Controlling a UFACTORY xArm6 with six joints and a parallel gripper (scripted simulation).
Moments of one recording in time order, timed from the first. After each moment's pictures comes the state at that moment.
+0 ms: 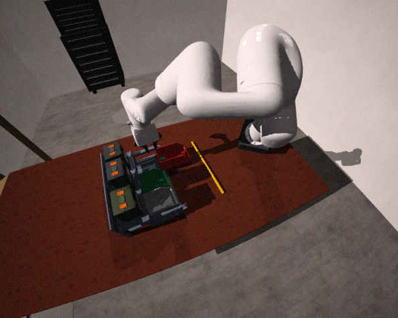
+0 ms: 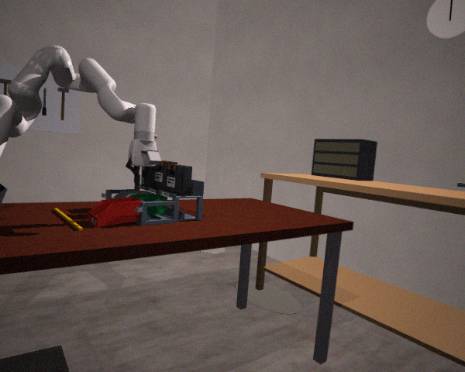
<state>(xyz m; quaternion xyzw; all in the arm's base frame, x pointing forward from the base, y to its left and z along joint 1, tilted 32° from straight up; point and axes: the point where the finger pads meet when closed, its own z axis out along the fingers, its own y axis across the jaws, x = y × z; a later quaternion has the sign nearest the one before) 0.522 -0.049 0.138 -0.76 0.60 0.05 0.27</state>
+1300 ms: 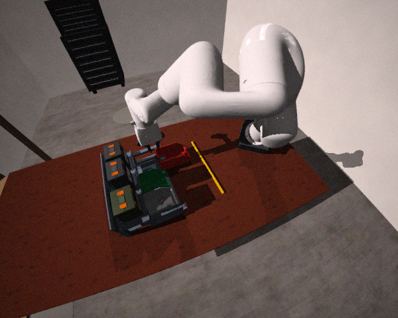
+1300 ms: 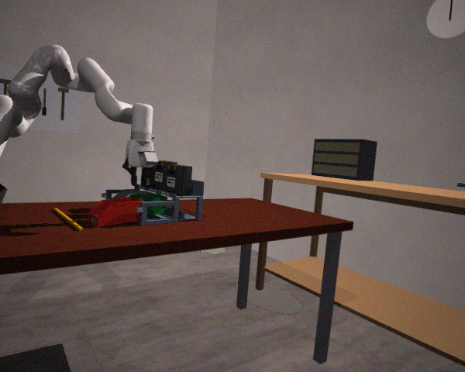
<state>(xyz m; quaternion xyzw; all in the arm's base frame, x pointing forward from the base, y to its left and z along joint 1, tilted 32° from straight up) 0.511 -0.050 0.131 -0.76 0.60 0.05 0.27</state>
